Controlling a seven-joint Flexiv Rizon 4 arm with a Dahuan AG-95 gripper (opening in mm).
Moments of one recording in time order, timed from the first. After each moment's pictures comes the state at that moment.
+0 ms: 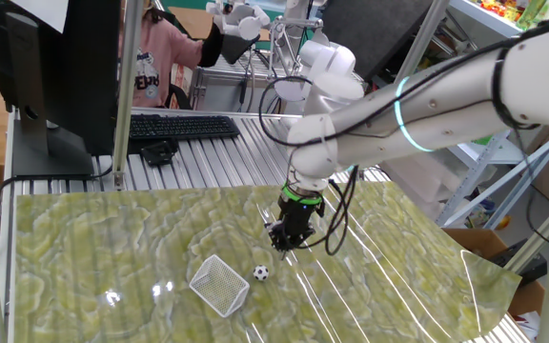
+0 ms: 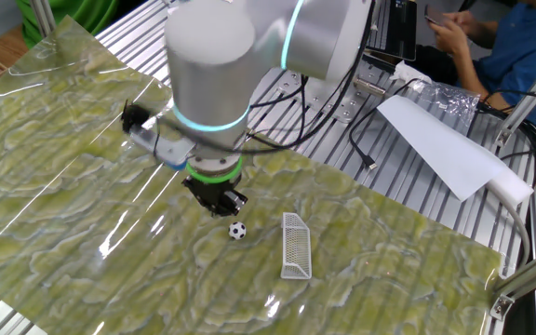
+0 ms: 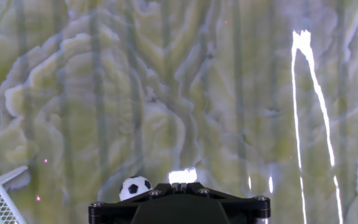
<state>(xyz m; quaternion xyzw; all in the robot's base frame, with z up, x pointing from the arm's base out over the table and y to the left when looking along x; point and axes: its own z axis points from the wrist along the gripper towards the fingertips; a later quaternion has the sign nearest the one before) 0.562 -0.007 0.047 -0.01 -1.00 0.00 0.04</state>
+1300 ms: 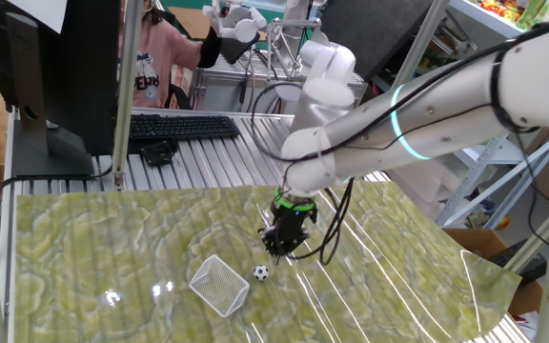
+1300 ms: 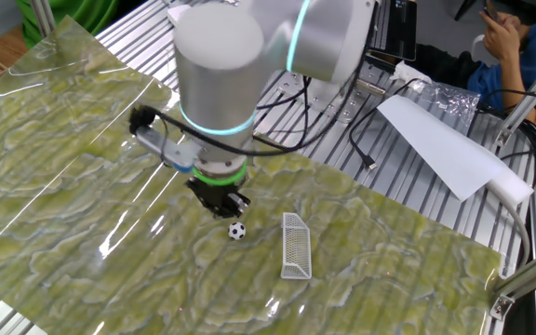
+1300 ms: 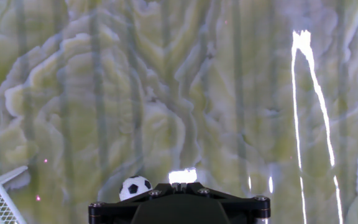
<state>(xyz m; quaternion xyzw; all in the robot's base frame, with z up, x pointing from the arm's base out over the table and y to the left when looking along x) 0.560 0.010 0.032 -0.02 -1.00 0.02 0.02</state>
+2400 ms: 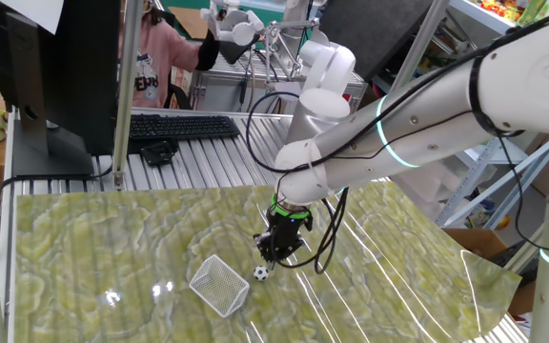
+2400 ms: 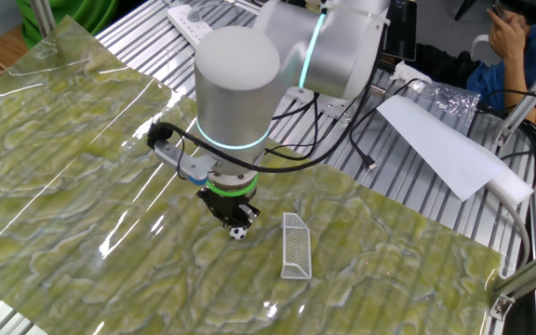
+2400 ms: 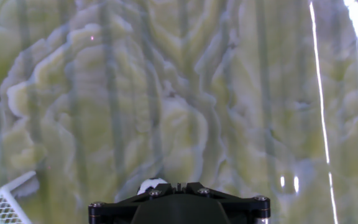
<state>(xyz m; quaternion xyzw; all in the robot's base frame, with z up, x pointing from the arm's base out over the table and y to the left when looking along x) 0.551 0.021 0.019 -0.03 -1.00 0.02 0.03</state>
